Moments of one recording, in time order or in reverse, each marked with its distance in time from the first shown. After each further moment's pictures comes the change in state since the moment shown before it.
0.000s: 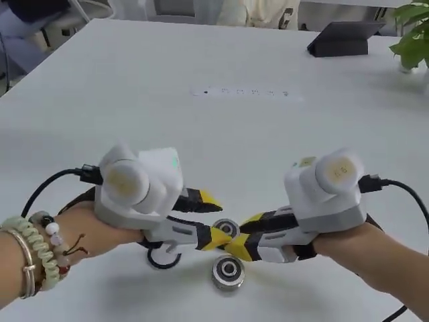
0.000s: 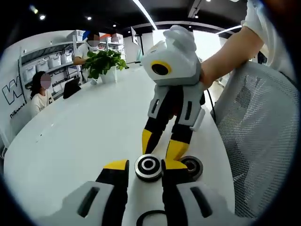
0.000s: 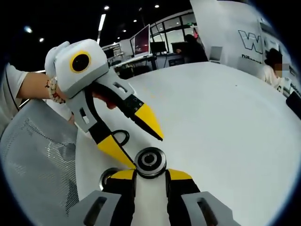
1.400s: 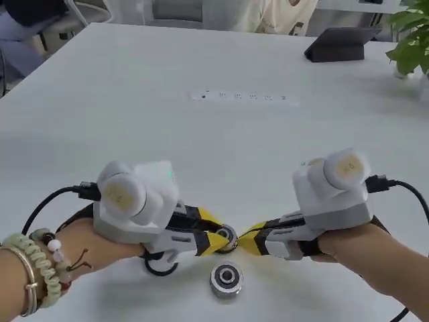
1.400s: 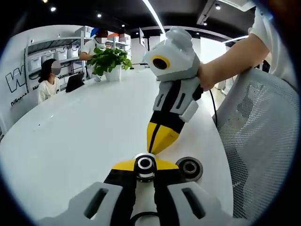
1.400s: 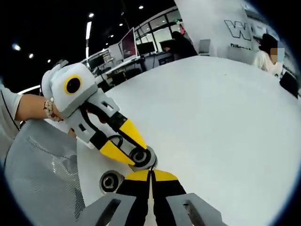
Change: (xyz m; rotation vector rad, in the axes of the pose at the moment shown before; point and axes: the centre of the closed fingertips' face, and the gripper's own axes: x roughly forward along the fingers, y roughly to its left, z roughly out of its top) left arm 0.005 -0.003 -0.004 -0.084 -0.034 0.007; right arm -0.013 -0.012 0.001 0.226 -0.038 0.015
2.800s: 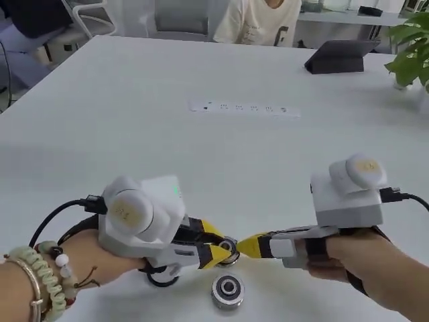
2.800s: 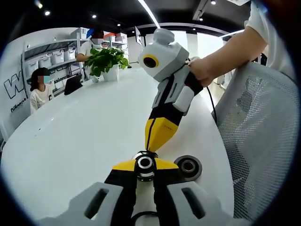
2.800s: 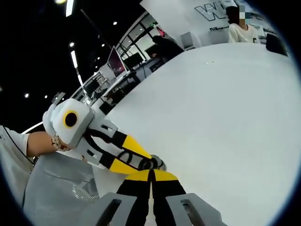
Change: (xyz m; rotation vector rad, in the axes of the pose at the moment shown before) left arm -0.002 -0.003 -0.001 0.046 0.022 0.002; right arm -0.004 0.012 0.008 0.187 -0.070 0.078
